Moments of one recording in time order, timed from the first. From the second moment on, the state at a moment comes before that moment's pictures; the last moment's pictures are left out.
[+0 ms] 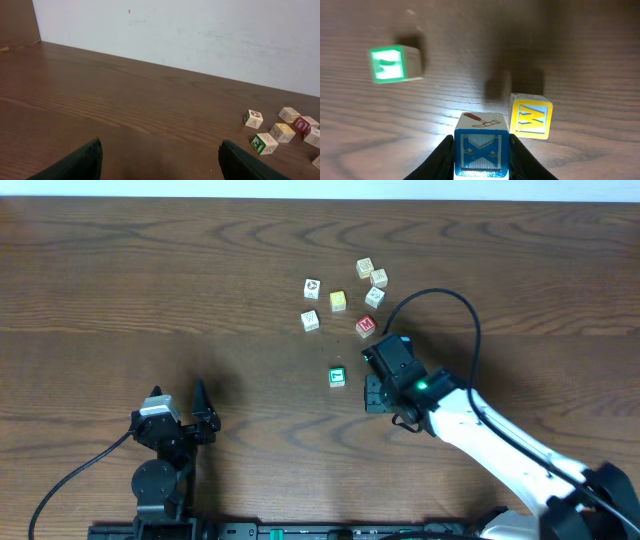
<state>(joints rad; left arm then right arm) 0.00 0.01 0.02 -0.11 -0.08 -0.18 0.63 1.50 0.90 -0.62 0.09 0.62</state>
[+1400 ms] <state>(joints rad) 0.00 0.01 0.02 -0.11 -0.08 -0.18 0.63 1.60 0.89 -0.52 0.11 0.62</state>
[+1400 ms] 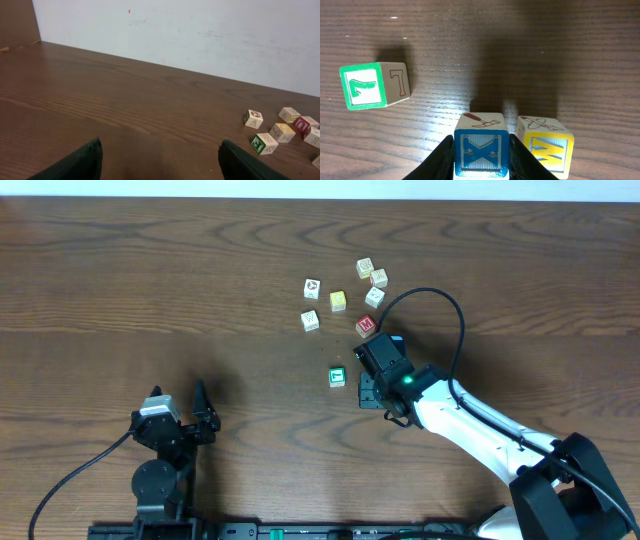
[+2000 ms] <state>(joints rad) 0.00 0.01 0.02 -0.11 -0.08 -0.18 0.63 1.60 0.89 -0.56 0.14 0.66</state>
